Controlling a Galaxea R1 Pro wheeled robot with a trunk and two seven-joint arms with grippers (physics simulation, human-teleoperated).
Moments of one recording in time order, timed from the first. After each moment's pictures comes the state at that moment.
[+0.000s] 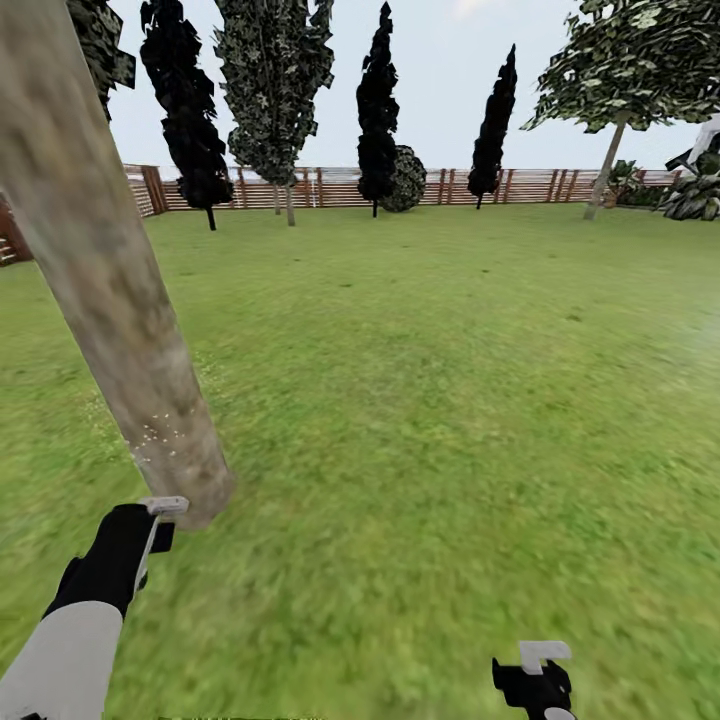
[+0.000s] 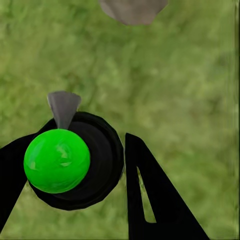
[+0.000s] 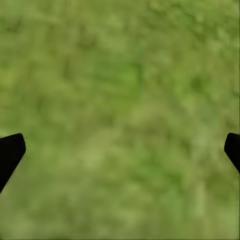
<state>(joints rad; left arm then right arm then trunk) -0.68 0.11 0.38 -0.84 -0.41 0.82 -0.02 -0.49 -0.07 0.07 -0.09 -0.03 -0.27 -0.16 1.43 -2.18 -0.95</state>
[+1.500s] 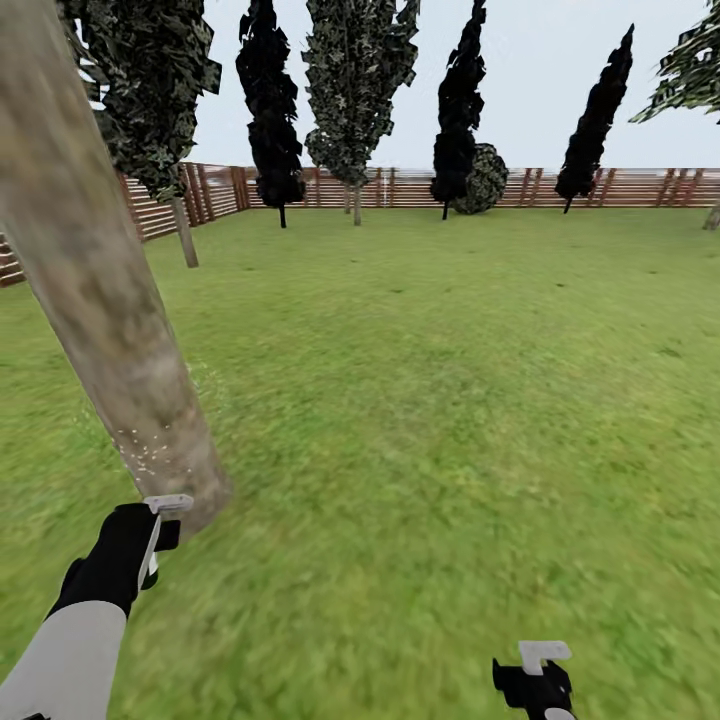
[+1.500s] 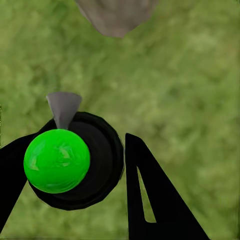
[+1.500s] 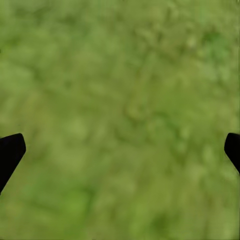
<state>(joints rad) -0.68 0.10 0.38 -0.85 -0.36 0.82 -0.02 -0.49 -0.07 0.08 -0.09 -0.02 -0.27 -0.16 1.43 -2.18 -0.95</state>
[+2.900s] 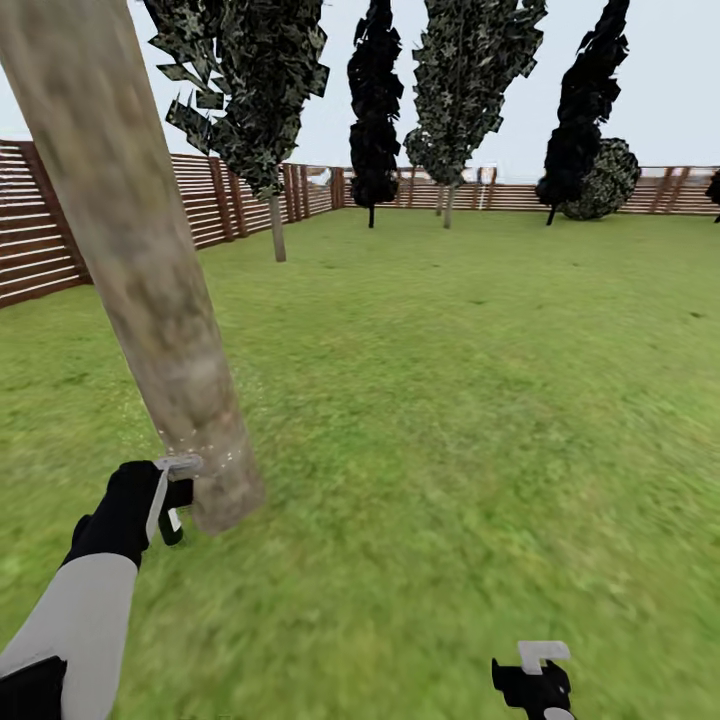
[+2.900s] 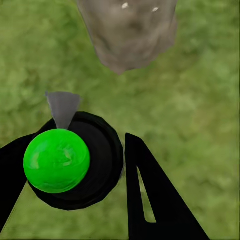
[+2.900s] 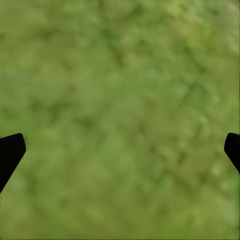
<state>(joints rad) -0.82 0.09 0.36 -0.84 -0.27 0.88 -0.03 -0.49 -0.07 0.07 -0.09 -0.02 -0.27 -0.16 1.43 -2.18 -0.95</state>
